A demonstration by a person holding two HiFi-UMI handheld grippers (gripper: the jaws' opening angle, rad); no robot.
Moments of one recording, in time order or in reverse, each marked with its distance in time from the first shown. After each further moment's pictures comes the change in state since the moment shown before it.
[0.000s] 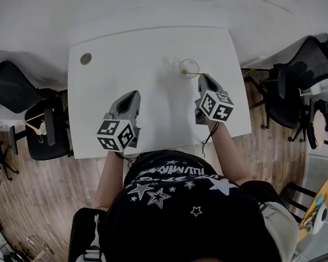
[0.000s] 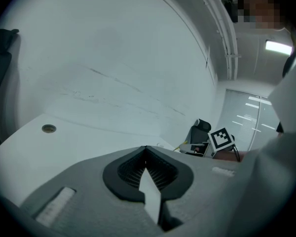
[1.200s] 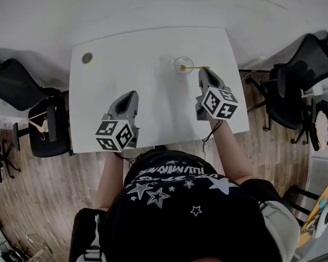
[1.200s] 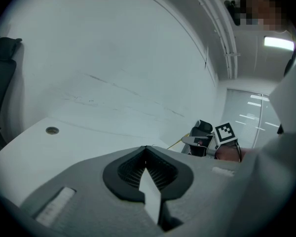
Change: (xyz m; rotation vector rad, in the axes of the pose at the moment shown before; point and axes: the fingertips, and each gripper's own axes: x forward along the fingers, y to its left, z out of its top) left arm -0.018 -0.030 0.000 0.013 -0.032 0.037; right arm -0.034 0.004 0.040 0.004 -0.113 0.113
